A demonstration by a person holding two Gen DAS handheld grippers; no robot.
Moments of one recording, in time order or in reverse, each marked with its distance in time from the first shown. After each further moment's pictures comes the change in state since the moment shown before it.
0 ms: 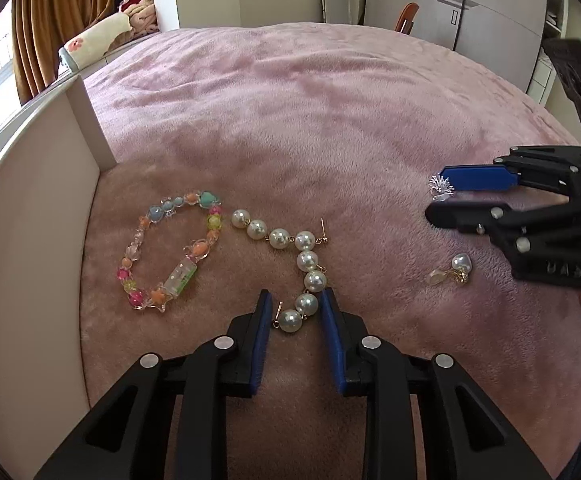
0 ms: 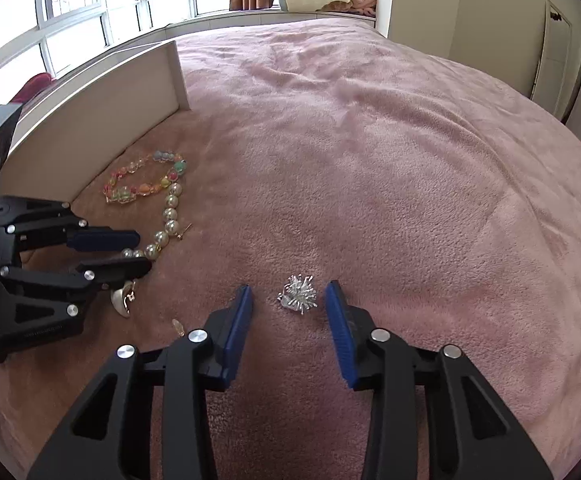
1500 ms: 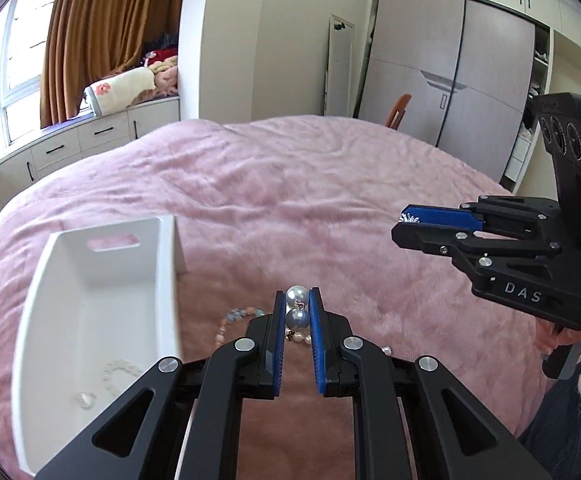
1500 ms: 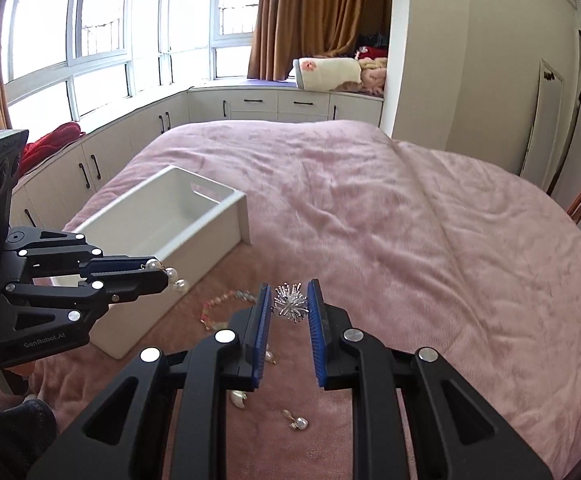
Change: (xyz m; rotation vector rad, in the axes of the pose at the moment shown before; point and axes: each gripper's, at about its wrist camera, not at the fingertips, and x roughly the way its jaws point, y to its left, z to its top) left arm -0.173 0.045 0.036 -0.090 -0.284 -0.051; right arm -0.130 0.075 0.091 -0.065 -0.242 -0.011
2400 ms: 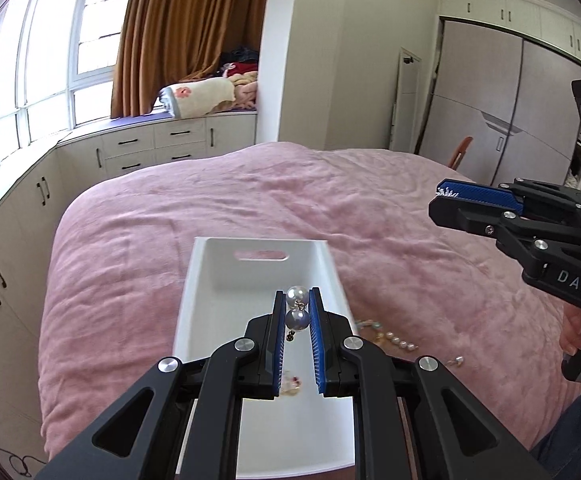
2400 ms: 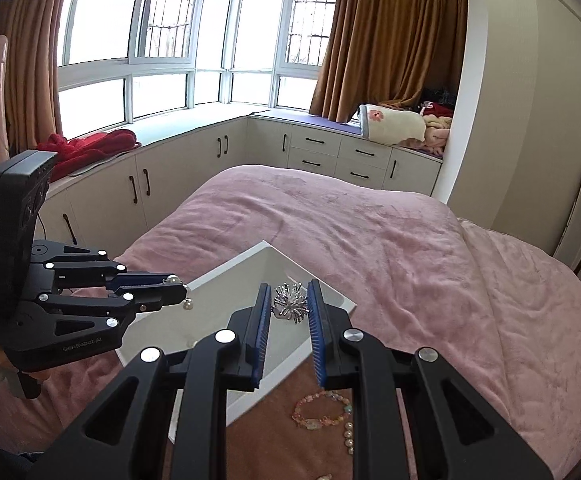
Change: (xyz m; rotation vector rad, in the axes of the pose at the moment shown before) left arm -0.101 0.129 0.002 -0.139 -0.061 0.179; right arm 0.014 0.129 0.104 -0.168 -0.102 0.124
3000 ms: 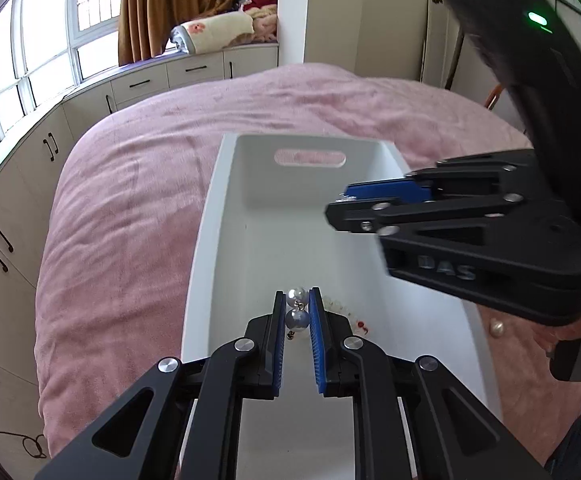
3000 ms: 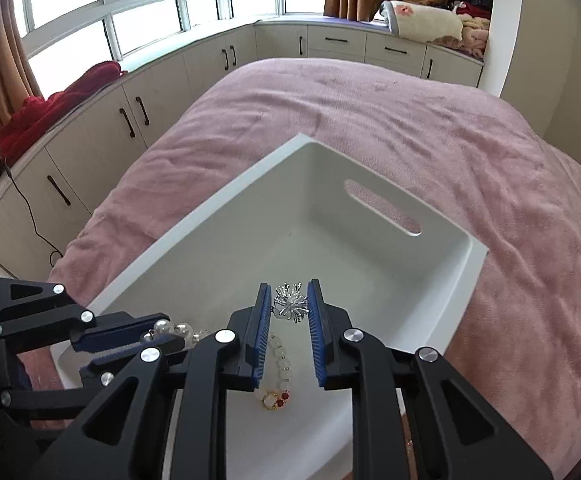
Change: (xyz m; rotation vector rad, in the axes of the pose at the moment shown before) left arm 0.091 0.037 -0.052 0.015 0.246 0.076; right arm 0.188 0.033 -0.035 0.094 0.355 0.100
